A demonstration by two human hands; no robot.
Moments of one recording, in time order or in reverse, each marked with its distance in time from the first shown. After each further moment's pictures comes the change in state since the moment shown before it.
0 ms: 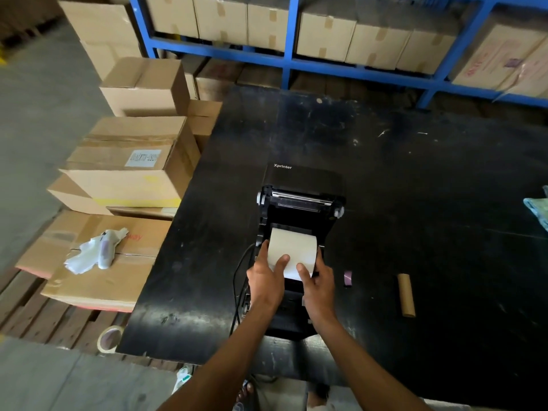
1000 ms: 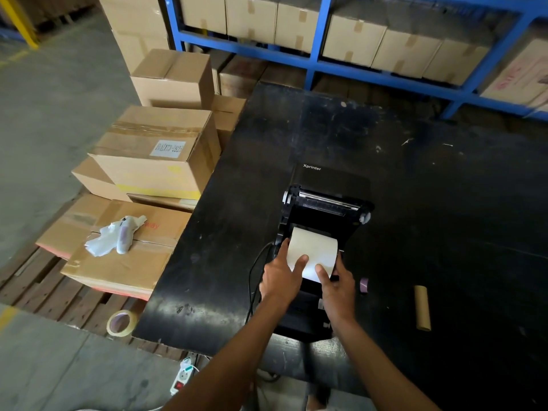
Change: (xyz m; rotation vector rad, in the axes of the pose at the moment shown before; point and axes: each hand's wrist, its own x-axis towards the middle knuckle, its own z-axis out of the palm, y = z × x) left_hand 0.010 -0.003 -0.013 0.285 -0.114 -0.049; right_hand 0.005 -0.003 -0.002 -0.064 -0.030 0.044
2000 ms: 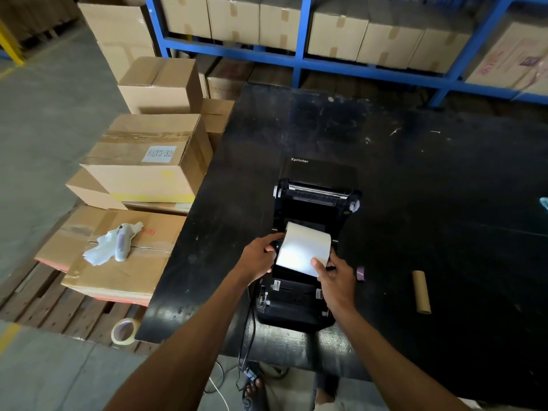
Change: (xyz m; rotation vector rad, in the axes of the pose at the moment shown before) left_hand 0.036 -0.015 -0.049 -0.035 -0.294 0.107; right_hand -0.002 0.002 -0.006 -0.030 0.007 0.056
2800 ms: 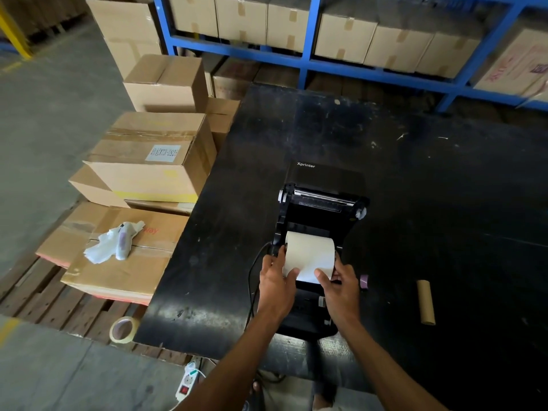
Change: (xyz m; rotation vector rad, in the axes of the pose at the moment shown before) left_hand -0.034 -0.003 0.062 -0.019 0.343 0.101; right_hand -0.003 0.005 -0.005 -0.020 -0.019 -0.063
